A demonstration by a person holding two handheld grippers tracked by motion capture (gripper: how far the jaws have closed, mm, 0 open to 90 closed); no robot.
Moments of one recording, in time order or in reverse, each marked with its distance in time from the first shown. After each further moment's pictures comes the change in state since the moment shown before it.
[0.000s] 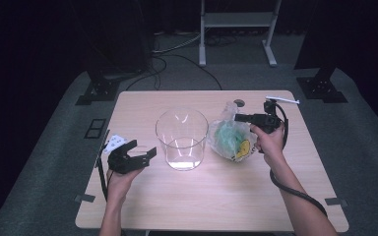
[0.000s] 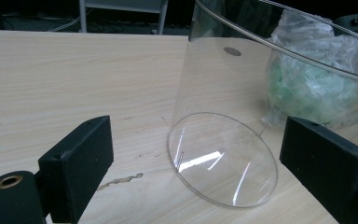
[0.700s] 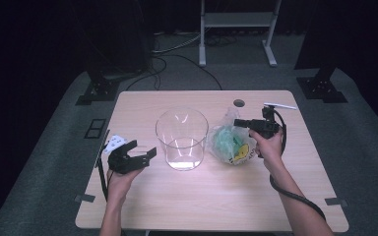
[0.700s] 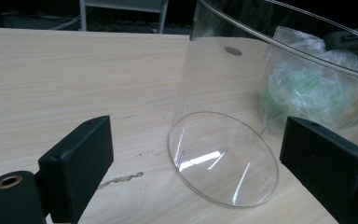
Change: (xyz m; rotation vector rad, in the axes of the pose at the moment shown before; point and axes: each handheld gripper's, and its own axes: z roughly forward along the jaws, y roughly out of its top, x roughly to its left) left arm 0.001 -0.001 0.001 0.000 -0.001 -0.008; right arm -0.016 -0.012 0.007 0.004 -0.025 -0.022
